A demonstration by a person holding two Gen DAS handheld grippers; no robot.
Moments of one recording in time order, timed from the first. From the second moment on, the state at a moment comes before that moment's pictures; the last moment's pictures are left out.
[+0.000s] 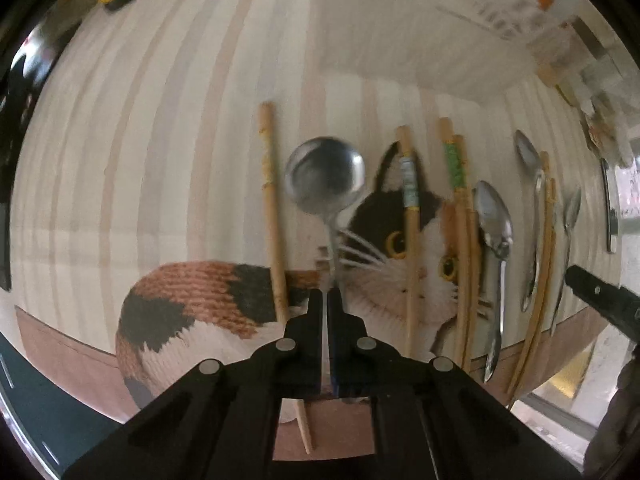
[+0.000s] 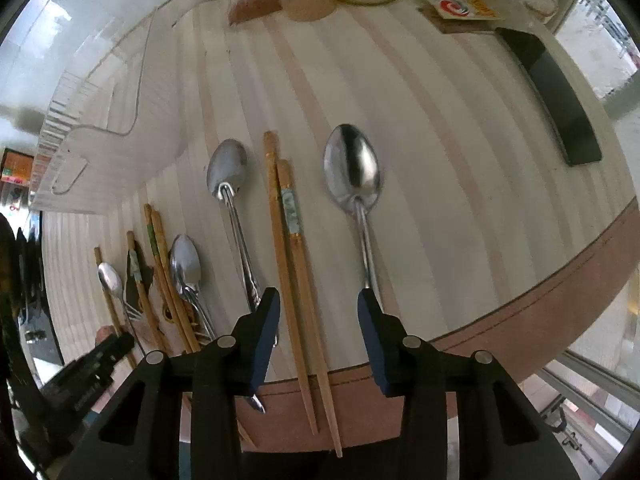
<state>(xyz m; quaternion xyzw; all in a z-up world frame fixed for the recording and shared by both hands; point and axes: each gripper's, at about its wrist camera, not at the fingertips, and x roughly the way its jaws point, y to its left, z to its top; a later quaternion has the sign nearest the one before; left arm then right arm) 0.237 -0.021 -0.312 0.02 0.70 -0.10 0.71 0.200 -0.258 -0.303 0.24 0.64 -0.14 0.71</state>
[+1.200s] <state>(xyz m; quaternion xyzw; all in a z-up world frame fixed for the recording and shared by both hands) 0.222 0.087 -0.294 0.02 0.68 -0.10 0.73 0.144 -0.231 -0.331 0.19 0.69 -0.13 0.69</state>
